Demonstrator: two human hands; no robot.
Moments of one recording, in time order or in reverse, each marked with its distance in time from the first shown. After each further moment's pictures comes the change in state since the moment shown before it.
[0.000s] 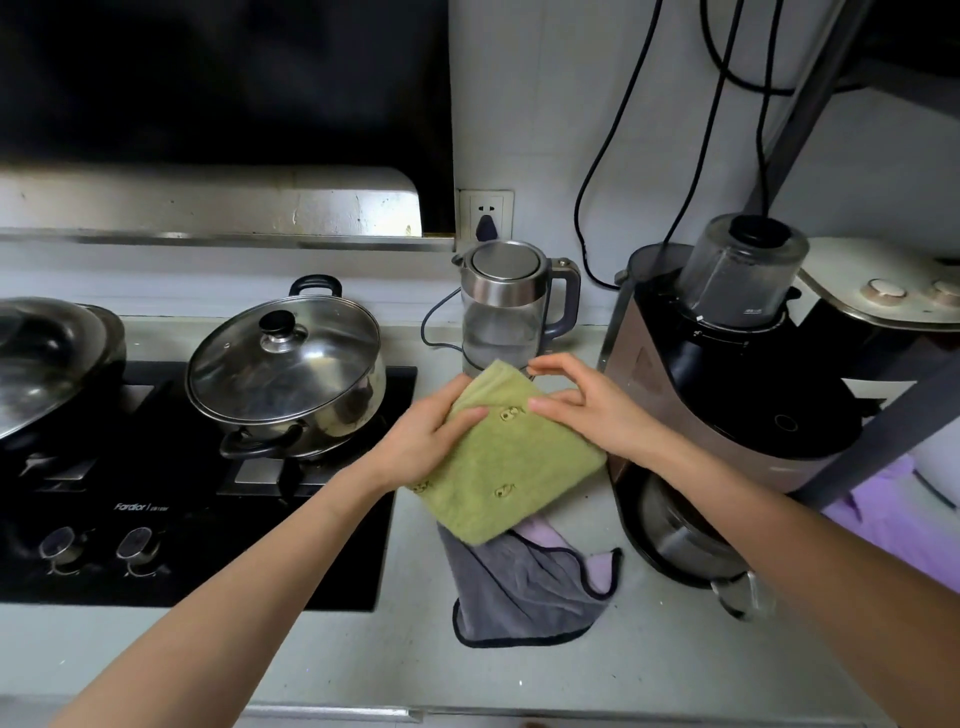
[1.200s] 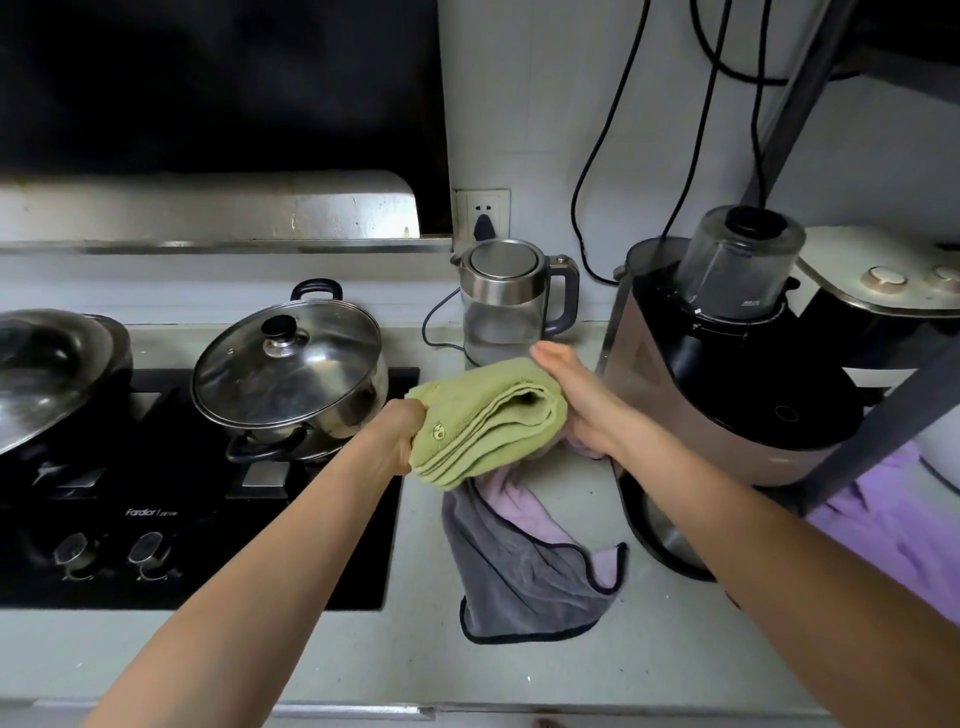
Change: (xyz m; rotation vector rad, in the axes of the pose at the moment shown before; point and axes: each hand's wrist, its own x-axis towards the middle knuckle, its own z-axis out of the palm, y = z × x) left_hand 0.023 -0.013 -0.003 -0.737 0.290 -0.968; right_hand 0.038 0.007 0.023 0.590 0.187 0.411
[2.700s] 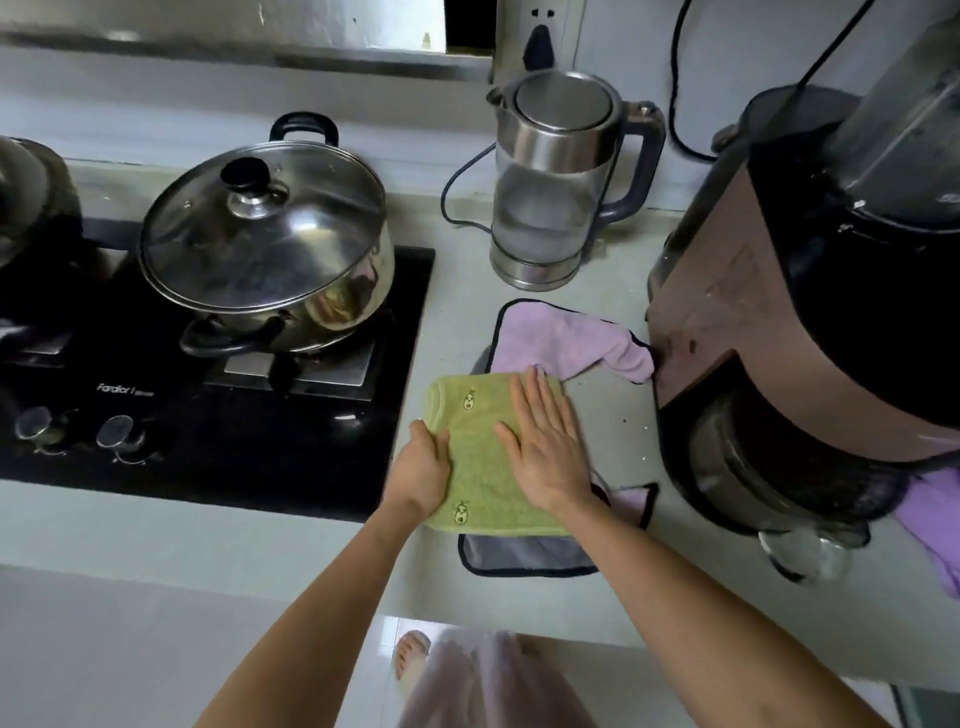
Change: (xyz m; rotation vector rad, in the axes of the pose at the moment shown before) left_hand 0.051 -0.175 -0.012 0.674 0.166 0.264; right_hand 0.018 0.211 0.008 -1.425 0.092 -0.406
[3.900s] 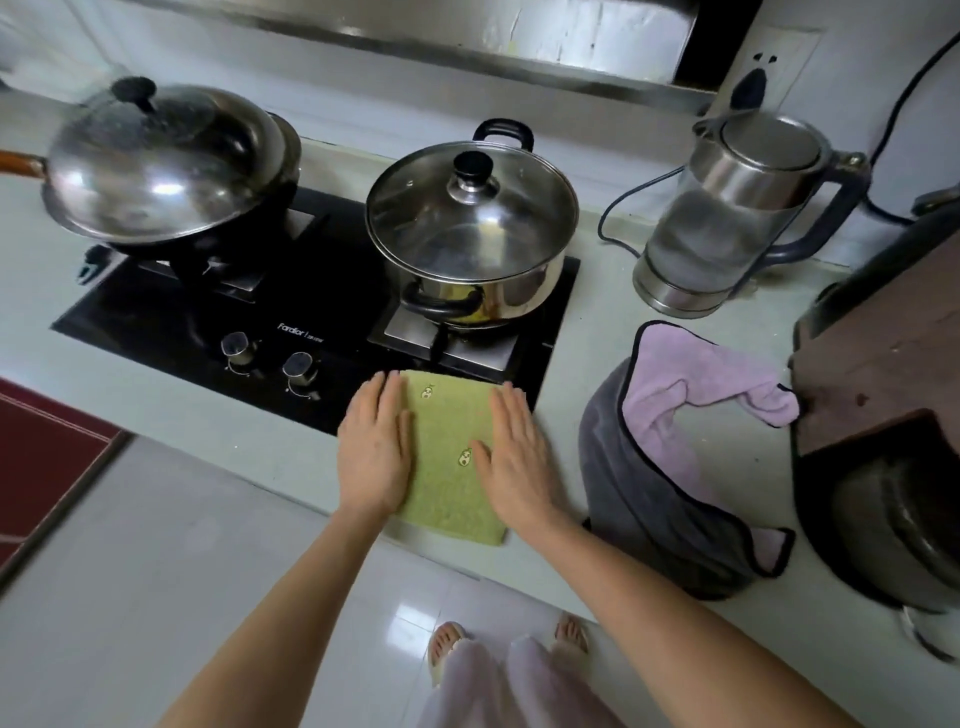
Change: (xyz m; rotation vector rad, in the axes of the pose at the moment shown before) left_hand -0.040 -0.124 -0.137 0.371 0.530 0.180; right_hand -0.017 -0.188 0.017 0.221 -0.060 -0.182
